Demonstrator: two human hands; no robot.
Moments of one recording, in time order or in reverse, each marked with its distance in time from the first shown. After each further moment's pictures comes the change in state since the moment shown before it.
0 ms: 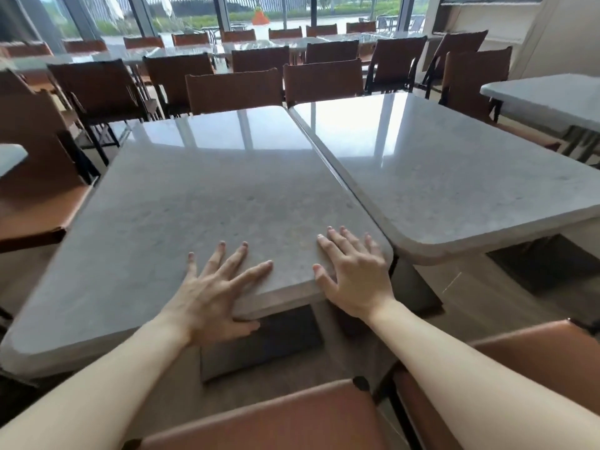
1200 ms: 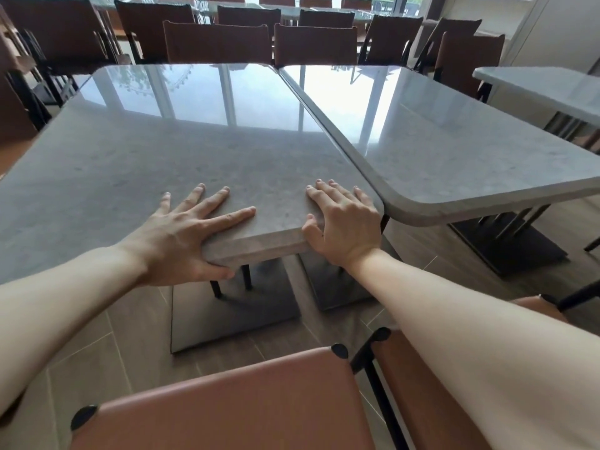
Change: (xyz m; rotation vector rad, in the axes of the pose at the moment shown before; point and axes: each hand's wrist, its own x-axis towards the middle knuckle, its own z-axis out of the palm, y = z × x) left_hand 0.010 -0.018 0.014 -0.056 0.058 0.069; right_hand 0.006 0.004 0.017 -0.011 0.161 -0.048
